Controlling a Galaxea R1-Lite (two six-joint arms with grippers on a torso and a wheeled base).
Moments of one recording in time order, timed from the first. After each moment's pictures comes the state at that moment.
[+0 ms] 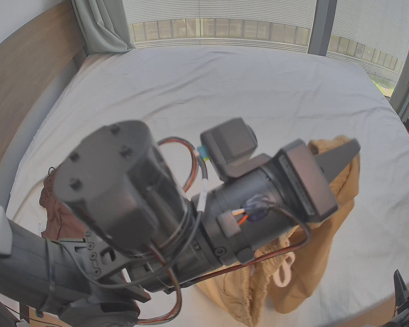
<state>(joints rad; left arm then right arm) -1.06 1.84 -0.91 -1.25 -0.19 -0.94 0.00 0.02 -0.02 0.00 0.01 -0.01</state>
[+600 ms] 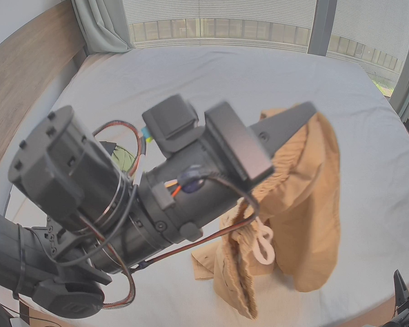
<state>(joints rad) -0.97 1.75 -0.83 -1.32 -0.18 -0.99 0.00 0.02 -0.02 0.00 0.01 0.00</state>
